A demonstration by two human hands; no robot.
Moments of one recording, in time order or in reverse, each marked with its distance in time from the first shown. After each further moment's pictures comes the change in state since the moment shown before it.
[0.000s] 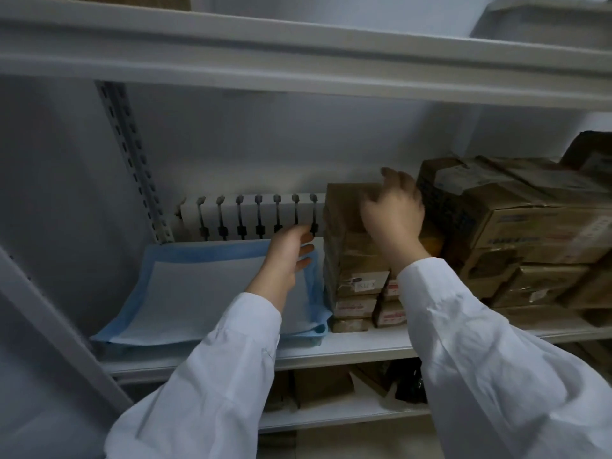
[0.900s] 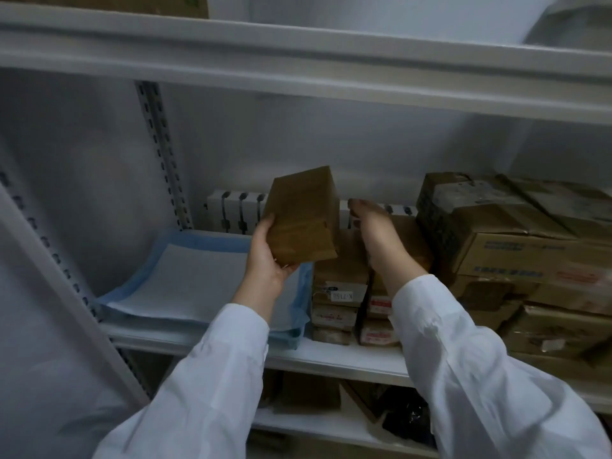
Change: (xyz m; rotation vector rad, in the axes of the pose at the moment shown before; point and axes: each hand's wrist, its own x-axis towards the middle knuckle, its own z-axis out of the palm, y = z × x) left_hand -0.007 -0.024 0.039 -0.568 0.206 0.089; right_hand 0.033 0.031 -0.001 0.641 -0.574 0.275
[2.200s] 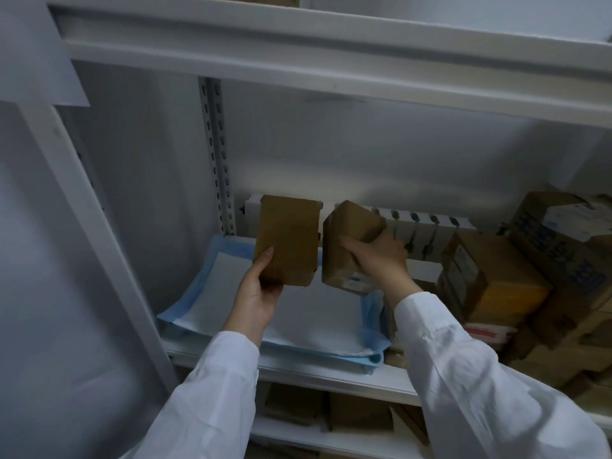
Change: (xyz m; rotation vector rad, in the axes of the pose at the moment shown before) left_hand 0.070 0.080 -0.150 -0.190 -0.022 -0.023; right_hand 0.031 0.010 0.146 -0.347 0.082 -0.030
